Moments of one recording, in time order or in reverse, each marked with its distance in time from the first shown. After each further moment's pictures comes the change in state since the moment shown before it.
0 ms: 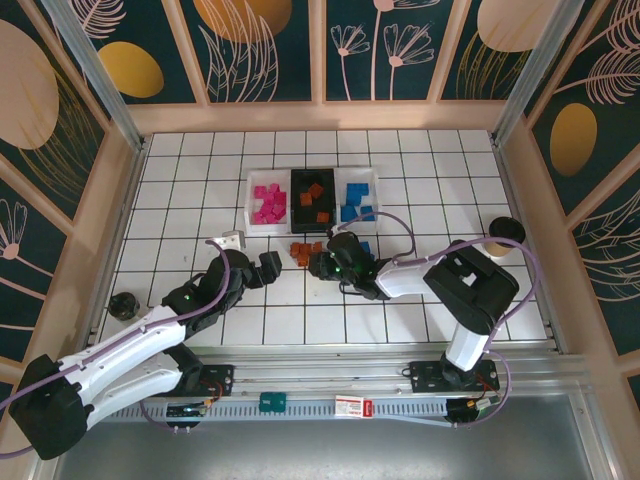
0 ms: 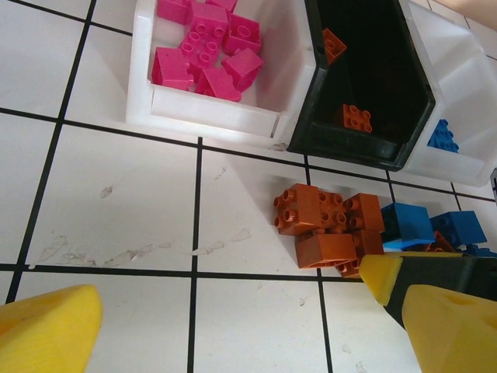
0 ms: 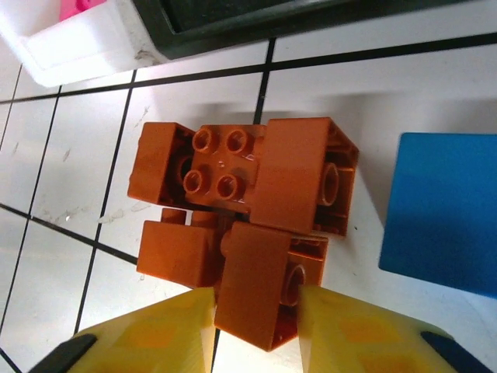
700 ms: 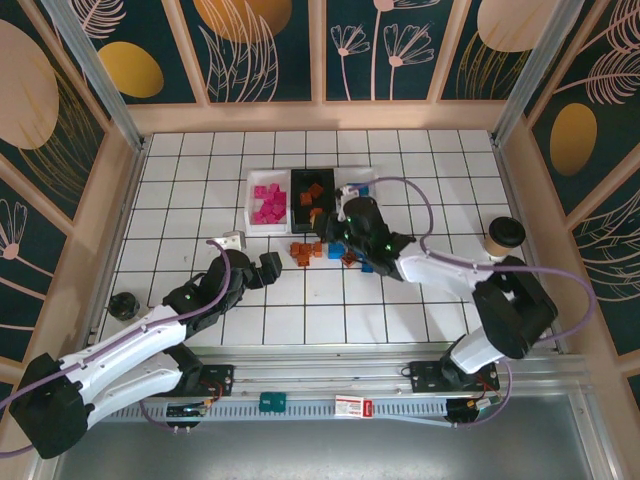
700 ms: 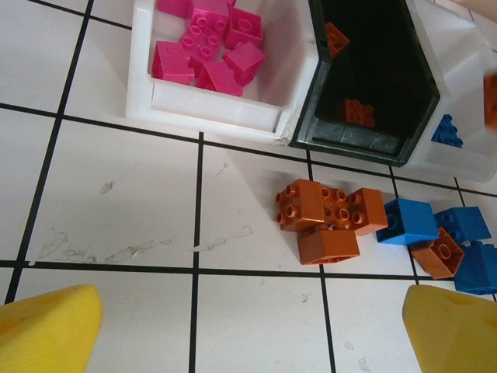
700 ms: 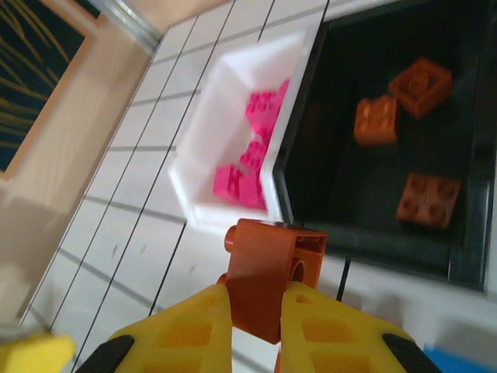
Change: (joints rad) left arm 0.000 0.010 0.000 -0.002 0.006 0.000; right arm -0.109 -0.191 0.192 -0.143 -0.025 -0.140
